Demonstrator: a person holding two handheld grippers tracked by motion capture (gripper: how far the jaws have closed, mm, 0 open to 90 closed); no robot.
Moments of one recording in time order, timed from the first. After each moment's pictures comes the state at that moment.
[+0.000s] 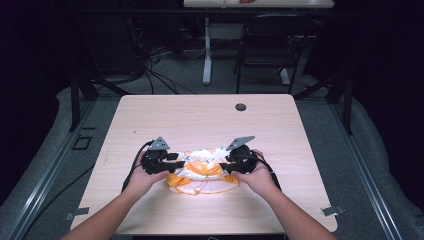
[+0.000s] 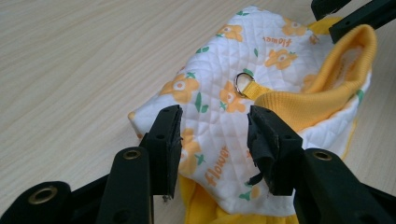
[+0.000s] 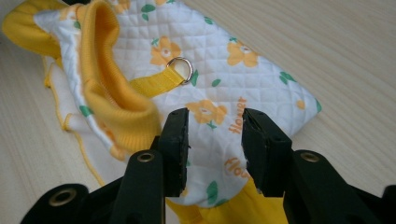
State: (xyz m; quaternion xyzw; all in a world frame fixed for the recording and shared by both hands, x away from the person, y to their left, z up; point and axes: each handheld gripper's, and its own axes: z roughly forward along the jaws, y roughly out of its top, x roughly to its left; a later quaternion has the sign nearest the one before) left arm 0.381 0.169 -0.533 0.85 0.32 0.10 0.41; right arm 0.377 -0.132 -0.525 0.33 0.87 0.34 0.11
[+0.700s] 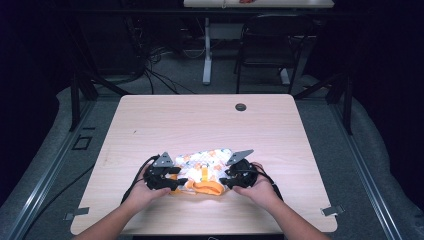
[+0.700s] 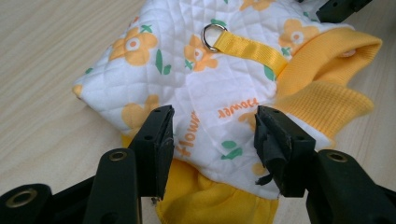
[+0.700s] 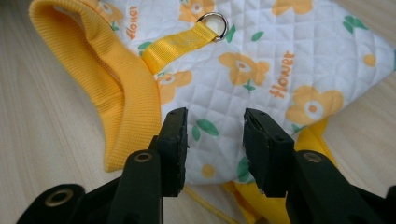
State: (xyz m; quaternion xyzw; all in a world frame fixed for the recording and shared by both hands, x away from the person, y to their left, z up) left arm 0.349 0.163 -0.558 0.88 0.28 0.08 0.38; right arm 0.348 -0.134 -0.548 0.30 0.89 0.33 0.08
